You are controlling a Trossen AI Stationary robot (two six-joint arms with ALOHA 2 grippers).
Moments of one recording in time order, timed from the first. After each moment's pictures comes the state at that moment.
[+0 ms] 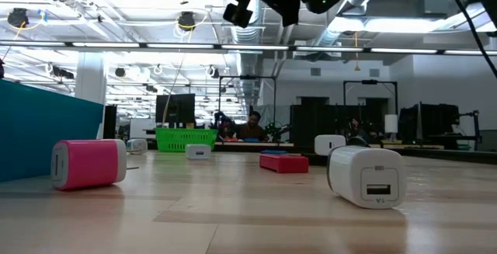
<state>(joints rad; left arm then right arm) 0.03 1.12 0.82 0.25 0.12 0.04 -0.31 1.90 1.49 0.42 -1.22 0.98</state>
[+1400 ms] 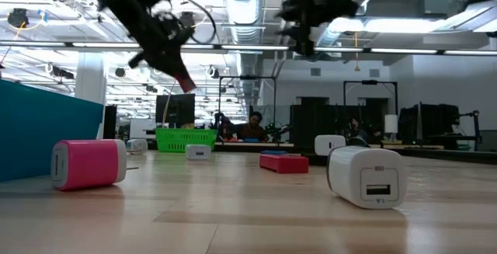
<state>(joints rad) 0.57 1.21 0.82 -0.26 -0.25 -0.40 -0.61 1.63 1.49 -0.66 -0.85 0.29</state>
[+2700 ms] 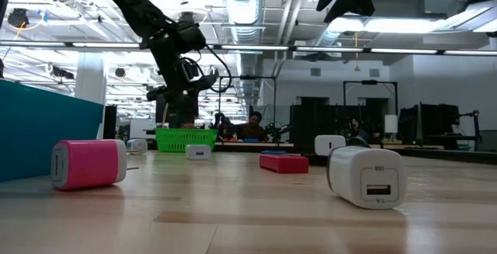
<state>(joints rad) 0.72 1.65 1.04 -0.28 -0.23 -0.48 -0.26 1.35 1.48 -1.04 -0.01 0.49</state>
